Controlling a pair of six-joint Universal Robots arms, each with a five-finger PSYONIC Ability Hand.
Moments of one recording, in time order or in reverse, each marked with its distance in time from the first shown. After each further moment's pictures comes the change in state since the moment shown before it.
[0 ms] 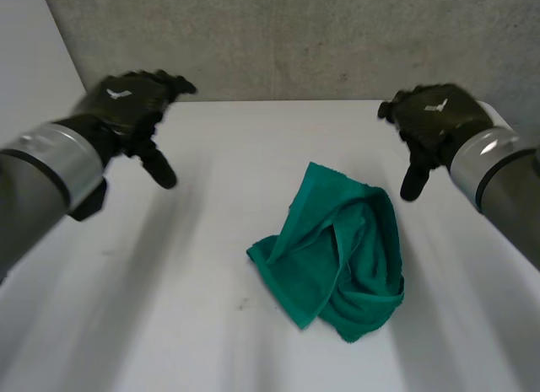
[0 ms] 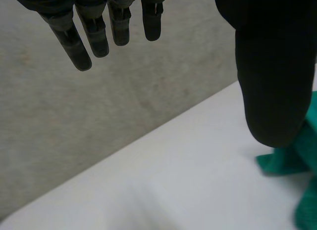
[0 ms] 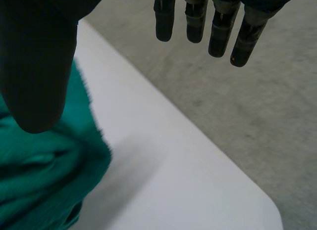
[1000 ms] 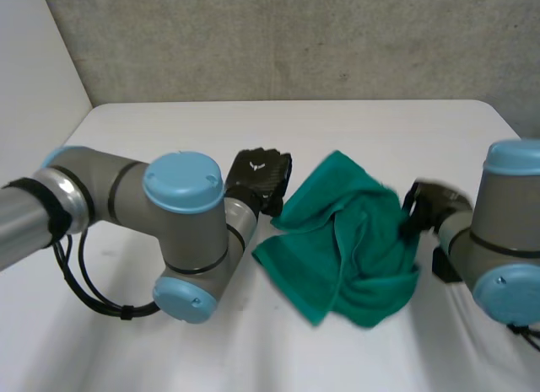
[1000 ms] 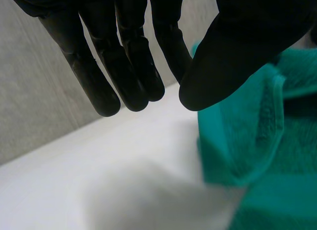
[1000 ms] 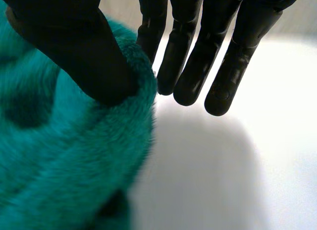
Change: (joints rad) left arm -0.317 -0.623 0.234 0.400 -0.165 -0.094; right arm -0.131 0.302 0.211 -0.325 0.081 0.637; left_hand 0.952 0.989 0.972 0.986 0.929; right_hand 0.755 0.949 0.959 0.941 0.888
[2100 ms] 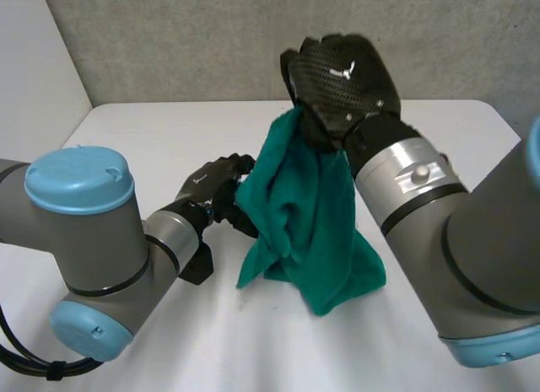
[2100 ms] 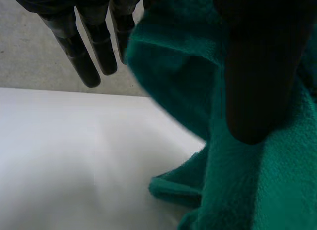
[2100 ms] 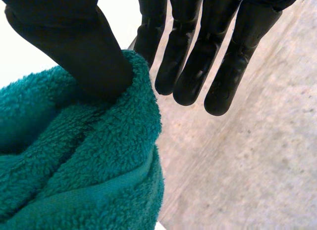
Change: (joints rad) left arm 0.128 0.325 -0.376 -0.063 0.107 -0.480; right arm 0.395 -0.341 -0.041 -0.232 -0.124 -0.496; left_hand -0.746 -0.791 -0.784 -0.786 -0.743; right_hand 0.017 0.000 0.008 0.011 0.031
